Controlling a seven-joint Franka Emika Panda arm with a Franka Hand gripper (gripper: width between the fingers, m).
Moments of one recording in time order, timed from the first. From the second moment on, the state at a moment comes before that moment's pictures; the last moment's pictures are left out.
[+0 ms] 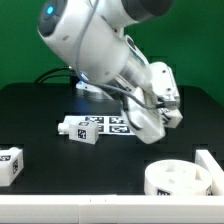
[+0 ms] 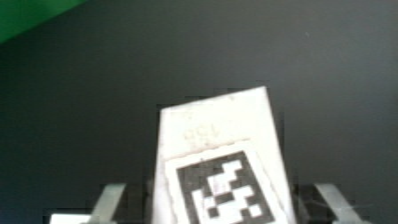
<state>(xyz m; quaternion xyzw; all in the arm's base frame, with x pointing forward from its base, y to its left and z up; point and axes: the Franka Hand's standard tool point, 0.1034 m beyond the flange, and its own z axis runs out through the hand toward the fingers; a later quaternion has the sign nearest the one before) 0.445 0.067 0.069 -0.57 0.72 0.39 0.09</state>
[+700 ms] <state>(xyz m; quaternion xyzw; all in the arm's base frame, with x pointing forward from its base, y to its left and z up) 0.445 0.067 0.066 -0.56 0.75 0.33 0.08</state>
